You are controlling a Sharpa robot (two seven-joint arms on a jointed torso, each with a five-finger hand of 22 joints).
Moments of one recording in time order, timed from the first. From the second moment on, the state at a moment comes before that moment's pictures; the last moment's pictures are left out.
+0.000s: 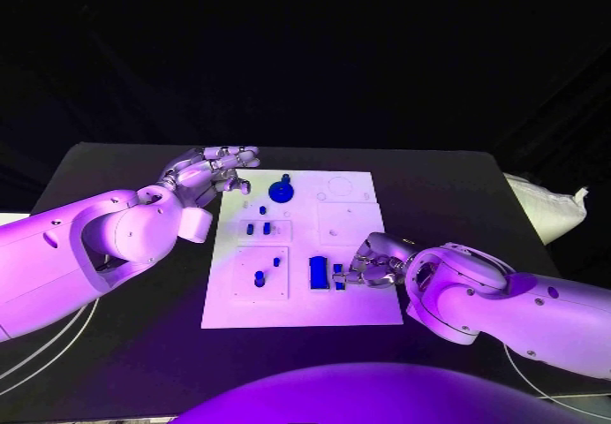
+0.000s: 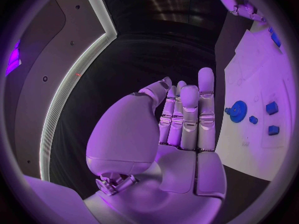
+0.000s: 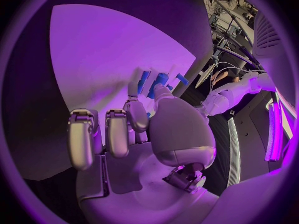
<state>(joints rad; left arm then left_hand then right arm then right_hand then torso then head) 1.18 -0.82 -0.03 1.54 0.08 -0.16 0.26 1.37 -0.10 0.39 0.01 0.11 1.06 0.16 0.13 0.09 1.09 0.09 0.28 0.12 1.23 0.01 1.10 0.62 0.16 1.17 0.12 0.65 0.84 0.66 -1.03 0.25 1.95 -1.46 -0.30 -0.62 1.16 -0.05 -0.03 0.25 0.26 1.18 0.04 0.19 0.44 1.45 -0.03 1.12 1.30 1.47 -0.09 1.44 1.31 0.04 1.47 0.03 1.49 1.31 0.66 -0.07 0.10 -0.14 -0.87</state>
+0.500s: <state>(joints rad) 1.18 -0.82 -0.03 1.51 0.08 -0.16 0.26 1.37 -0.10 0.38 0.01 0.11 1.06 0.16 0.14 0.09 1.08 0.09 0.28 0.12 1.19 0.01 1.07 0.56 0.16 1.15 0.12 0.63 0.83 0.73 -1.06 0.24 1.87 -1.22 -0.38 -0.50 1.26 -0.06 -0.08 0.23 0.31 1.02 0.11 0.08 0.38 1.23 0.03 0.53 0.94 1.45 -0.04 1.14 1.09 0.10 1.31 0.06 1.28 1.20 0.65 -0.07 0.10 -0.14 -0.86</state>
